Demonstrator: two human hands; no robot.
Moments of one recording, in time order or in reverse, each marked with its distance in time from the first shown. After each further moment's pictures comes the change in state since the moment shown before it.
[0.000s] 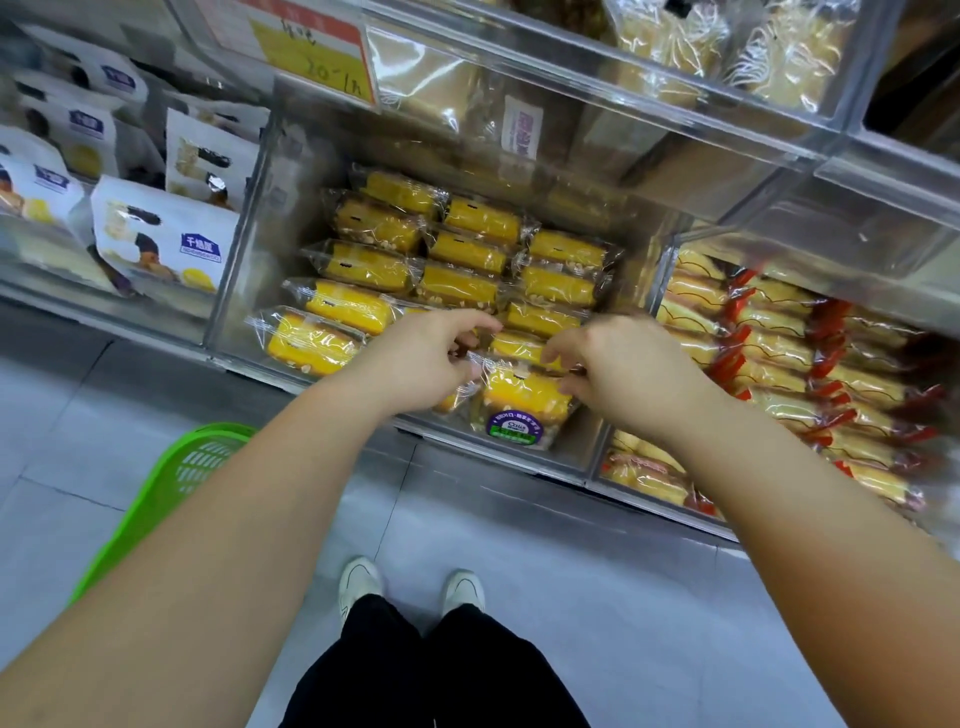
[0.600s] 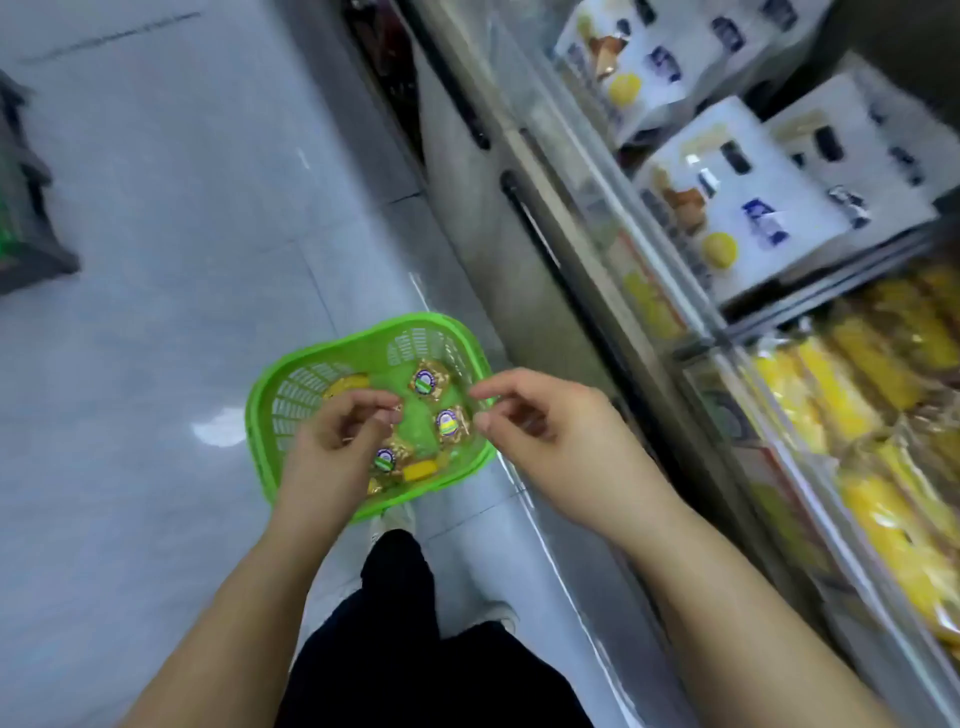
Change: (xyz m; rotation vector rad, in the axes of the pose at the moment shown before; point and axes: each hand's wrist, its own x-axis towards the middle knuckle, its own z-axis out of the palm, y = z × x) left_hand -0.223 -0.238 0.061 -0.925 1.208 -0.604; right_hand 0.088 -0.289 0.078 0.802 -0.337 -0.534
